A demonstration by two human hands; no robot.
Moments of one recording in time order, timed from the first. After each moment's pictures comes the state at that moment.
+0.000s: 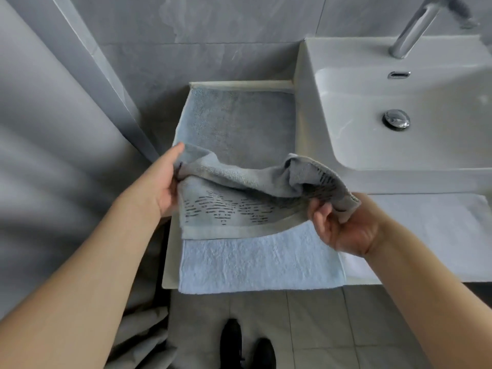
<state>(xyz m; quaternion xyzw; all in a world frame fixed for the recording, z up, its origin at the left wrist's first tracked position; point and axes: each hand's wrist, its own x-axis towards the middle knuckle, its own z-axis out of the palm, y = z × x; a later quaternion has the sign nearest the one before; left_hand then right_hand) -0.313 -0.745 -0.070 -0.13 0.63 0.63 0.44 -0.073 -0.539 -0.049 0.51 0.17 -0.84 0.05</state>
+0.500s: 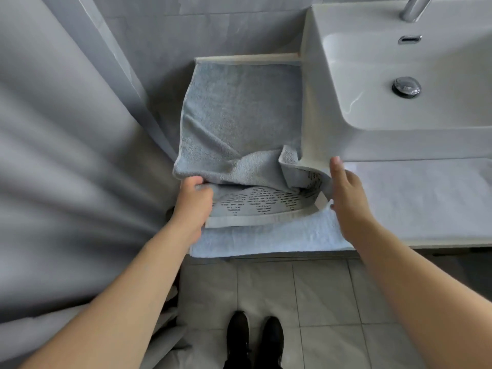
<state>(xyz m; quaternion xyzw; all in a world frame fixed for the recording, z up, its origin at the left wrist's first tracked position) -0.209 -0.784 -0.125 -0.04 0.81 0.50 0.30 -0.045 -0.579 -0.124 0.52 0.61 -0.59 -0.13</state>
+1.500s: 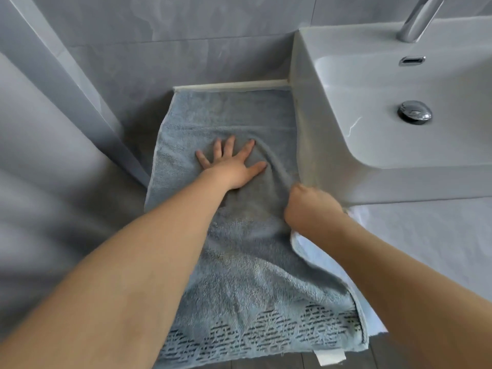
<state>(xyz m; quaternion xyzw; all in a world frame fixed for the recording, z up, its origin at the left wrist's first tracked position) -0.346 -0.582 -0.204 0.35 0.91 0.00 0.22 -0.157 -0.531 -0.148 0.38 0.90 -0.16 0.13</state>
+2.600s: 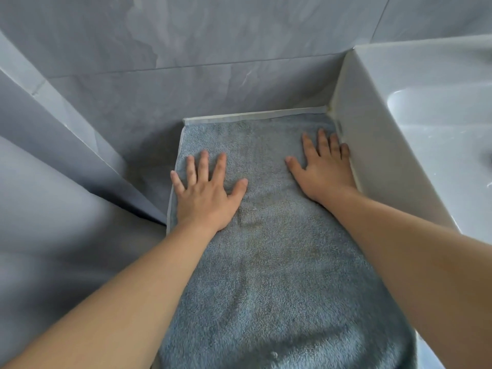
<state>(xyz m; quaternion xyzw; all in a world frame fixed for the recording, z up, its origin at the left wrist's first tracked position) -0.470 -0.599 -0.222 0.31 0.95 0.02 0.06 -0.358 -0.388 -0.219 0.35 0.94 -0.06 0.03</state>
